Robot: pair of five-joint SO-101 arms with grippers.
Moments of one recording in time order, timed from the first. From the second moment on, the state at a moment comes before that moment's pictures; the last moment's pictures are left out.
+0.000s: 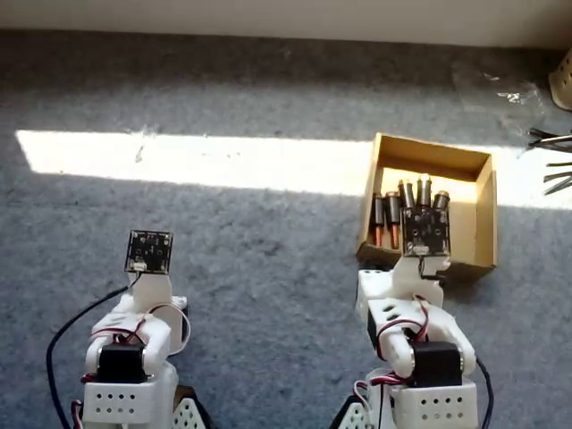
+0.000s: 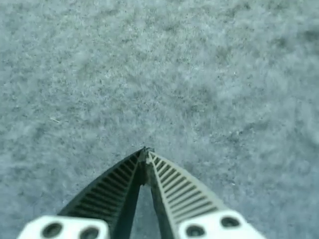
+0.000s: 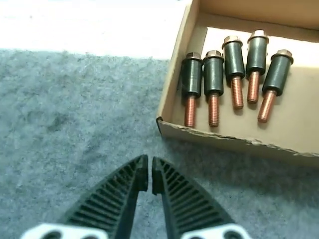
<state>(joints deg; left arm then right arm) -5.8 -103.8 95.9 74.4 2.1 -7.5 -88.5 74.2 65.6 0.0</state>
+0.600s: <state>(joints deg) -5.8 -103.8 95.9 75.4 2.1 -4.0 -103.6 93.1 69.7 0.0</state>
